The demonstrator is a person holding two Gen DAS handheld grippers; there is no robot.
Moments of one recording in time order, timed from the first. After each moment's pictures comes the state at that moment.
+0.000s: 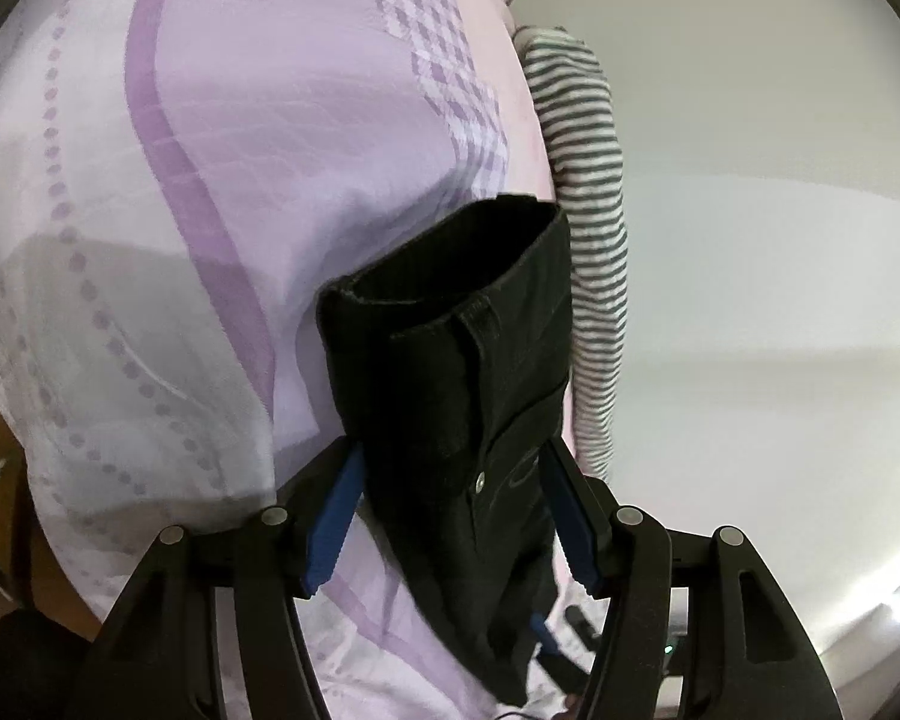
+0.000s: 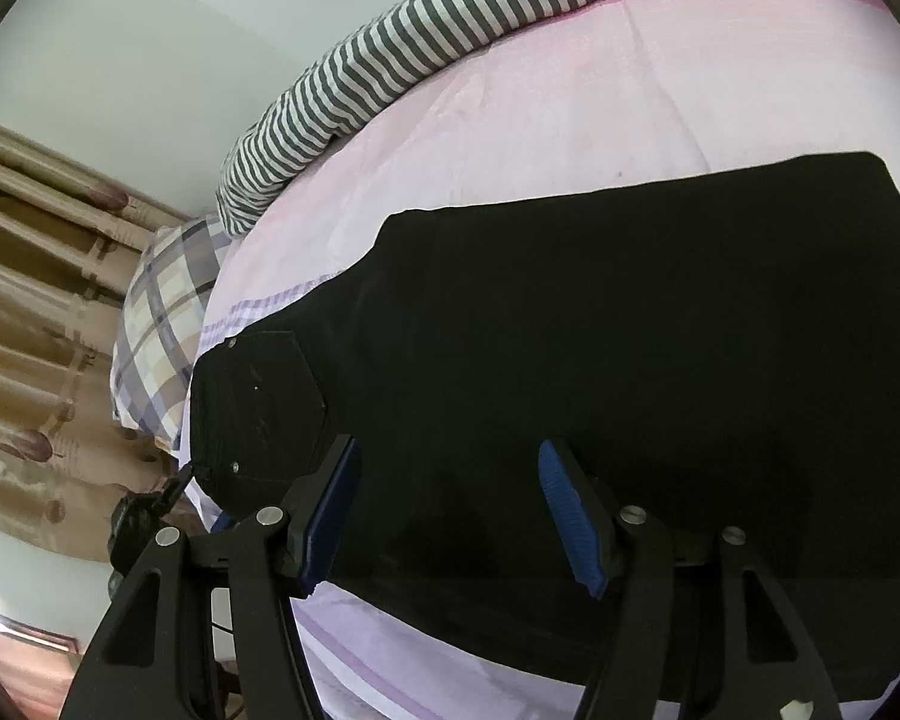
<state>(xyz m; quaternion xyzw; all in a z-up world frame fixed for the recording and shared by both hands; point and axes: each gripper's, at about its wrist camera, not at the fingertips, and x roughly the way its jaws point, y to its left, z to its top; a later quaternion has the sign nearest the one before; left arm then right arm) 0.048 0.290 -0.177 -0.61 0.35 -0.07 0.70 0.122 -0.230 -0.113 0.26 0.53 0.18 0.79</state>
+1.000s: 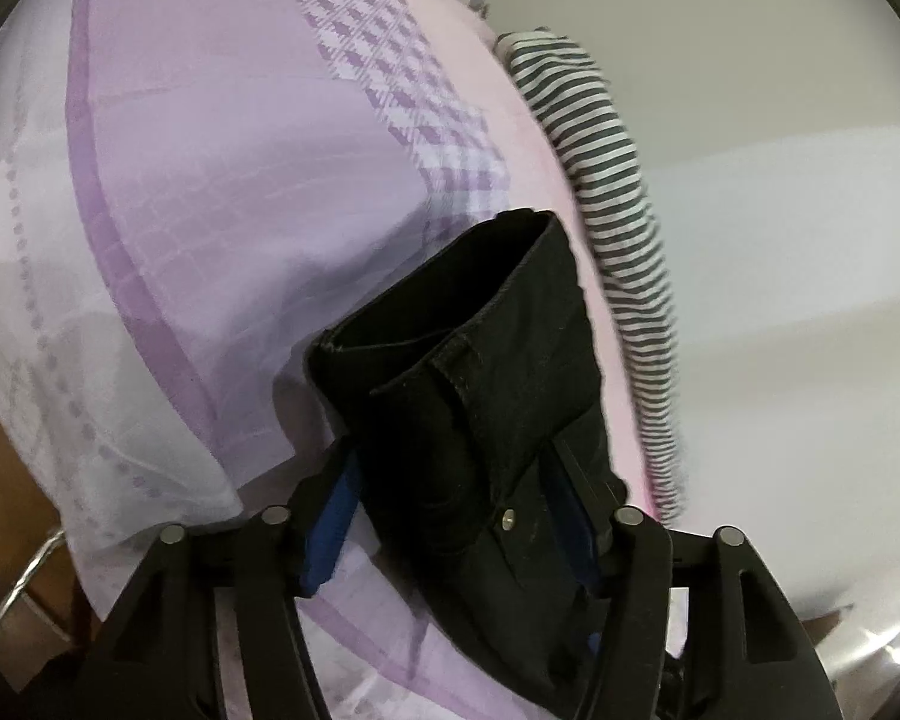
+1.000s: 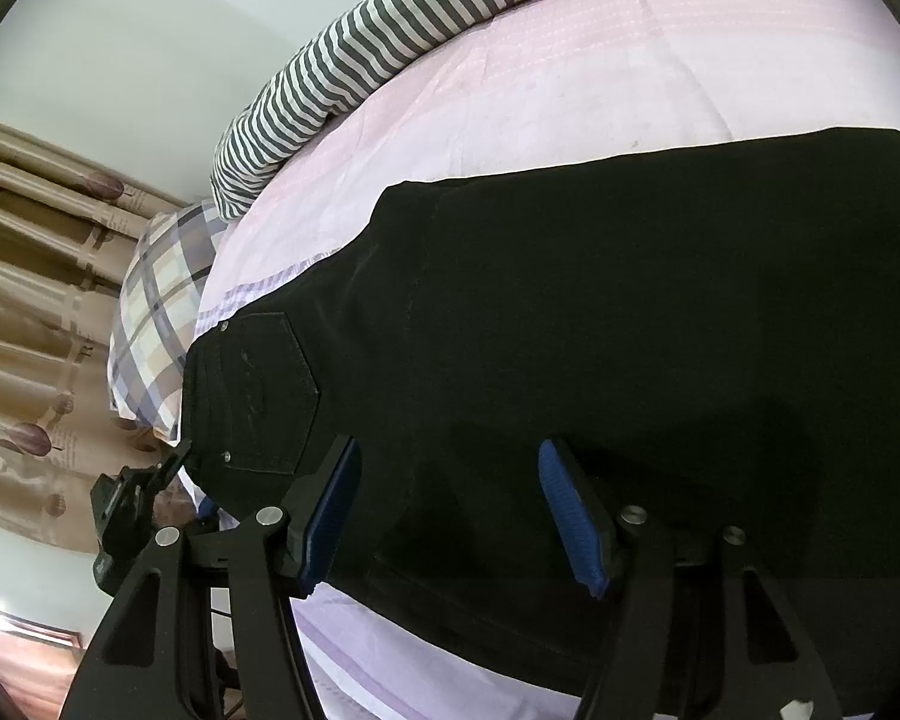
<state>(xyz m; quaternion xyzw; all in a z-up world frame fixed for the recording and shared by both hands) 0.072 0.279 -0.150 -0.52 0.39 0.00 0.76 0.125 -0.218 -0.123 0.26 0.54 0.19 0.78</state>
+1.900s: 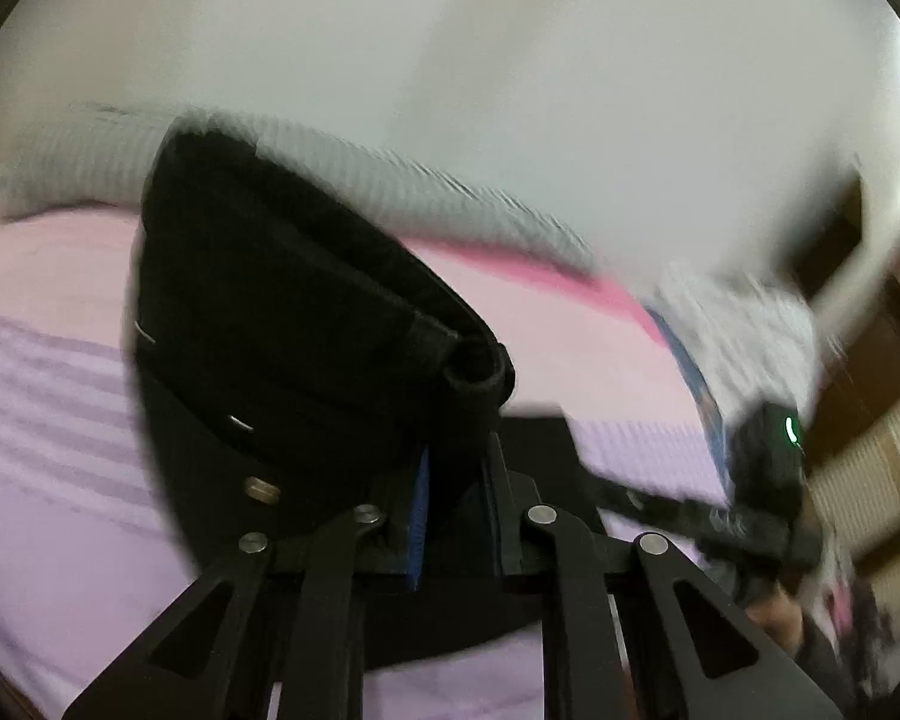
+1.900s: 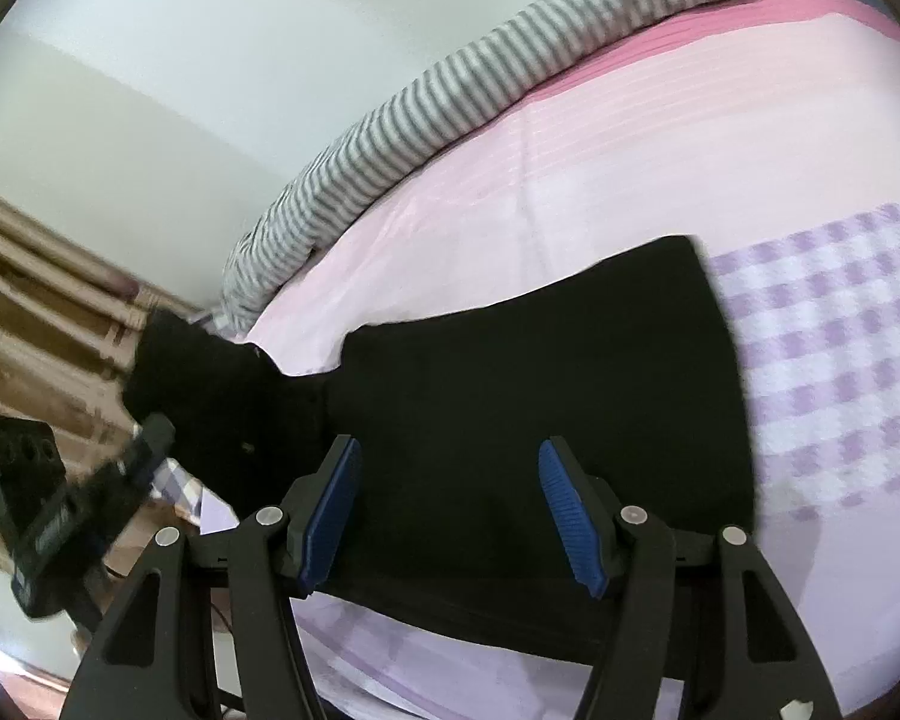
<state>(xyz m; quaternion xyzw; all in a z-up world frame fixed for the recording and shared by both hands) 0.116 -0.021 -0.011 -0.12 0.42 -0.28 0.85 0.087 -0.337 -0.079 0.32 0.45 0.13 0.82</state>
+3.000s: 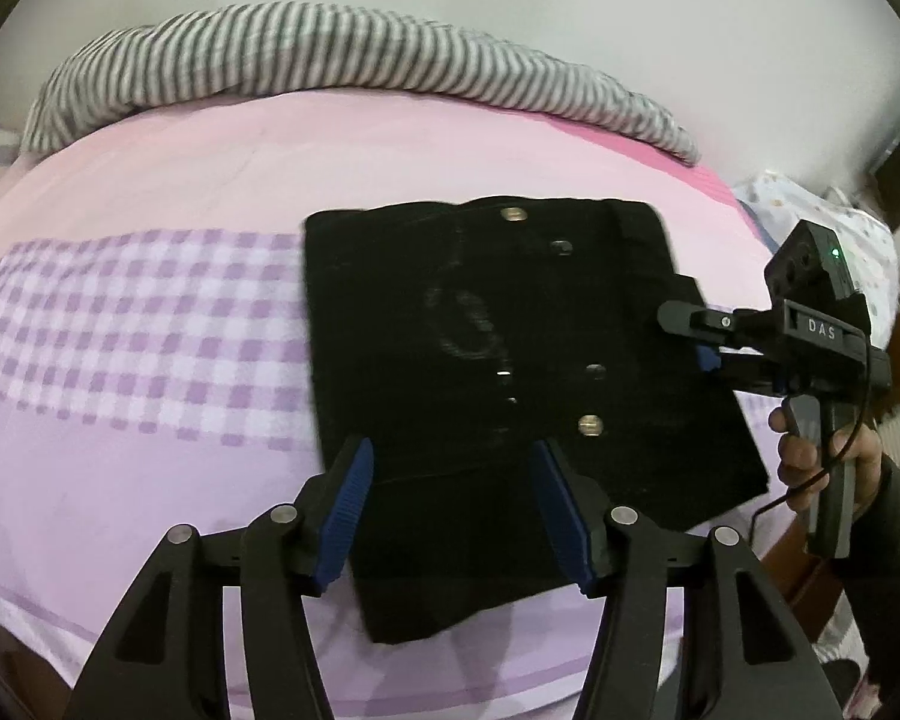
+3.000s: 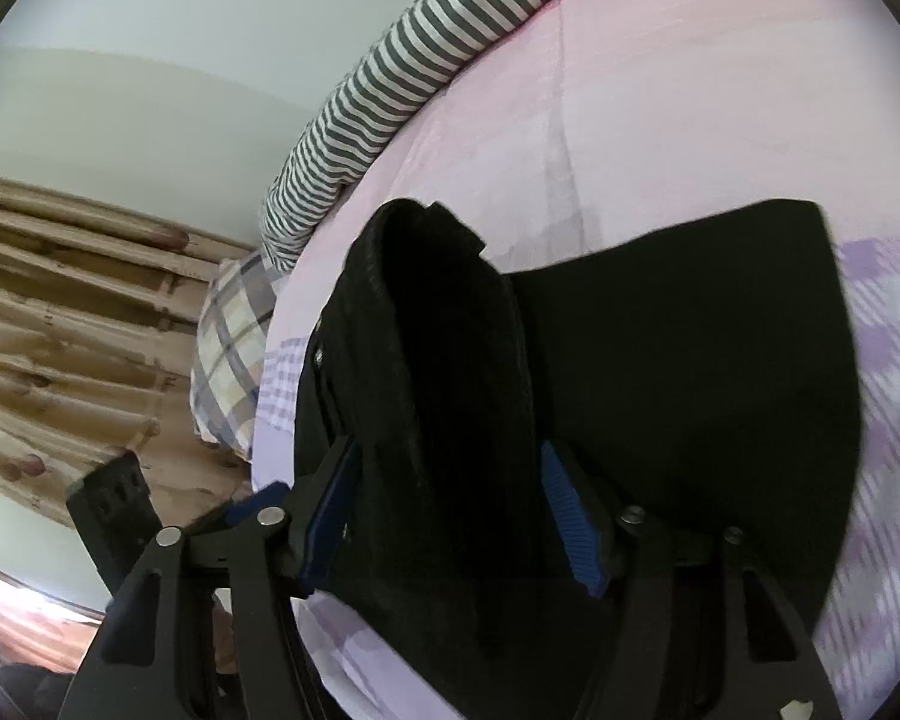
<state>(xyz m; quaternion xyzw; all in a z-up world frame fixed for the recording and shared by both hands) 0.114 0.011 -0.086 -0.04 0.51 -0.19 0.83 0.166 -0.331 -0.152 0.35 0.51 0.28 0.73</state>
